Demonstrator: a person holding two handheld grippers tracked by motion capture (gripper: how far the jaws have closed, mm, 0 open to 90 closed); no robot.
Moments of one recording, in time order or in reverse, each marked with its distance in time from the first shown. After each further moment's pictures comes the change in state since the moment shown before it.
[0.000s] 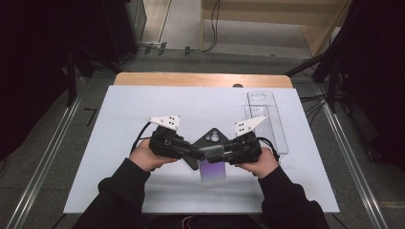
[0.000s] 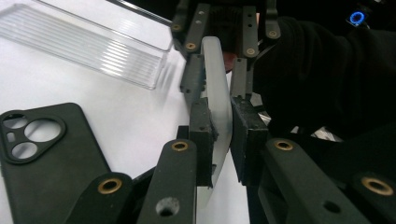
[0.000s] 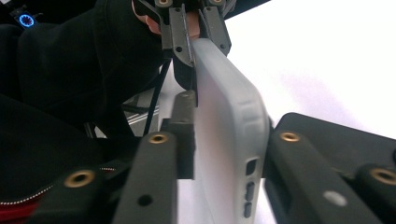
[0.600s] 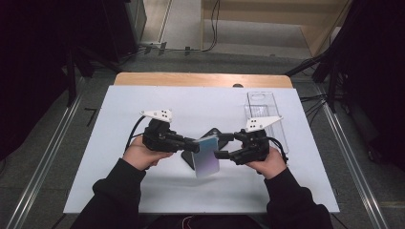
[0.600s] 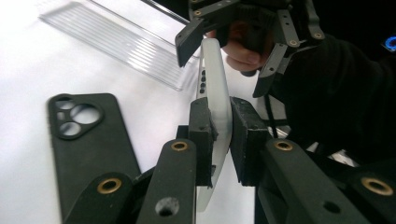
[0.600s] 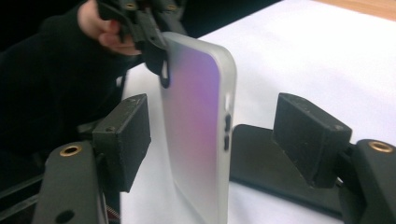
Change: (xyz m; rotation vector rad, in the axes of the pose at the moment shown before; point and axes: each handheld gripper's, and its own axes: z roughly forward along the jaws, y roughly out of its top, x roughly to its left) left arm -0.002 0.006 -0.020 -0.031 0.150 -0.109; right arm 0.002 -0.004 -0.021 -0.116 -0.209 0.022
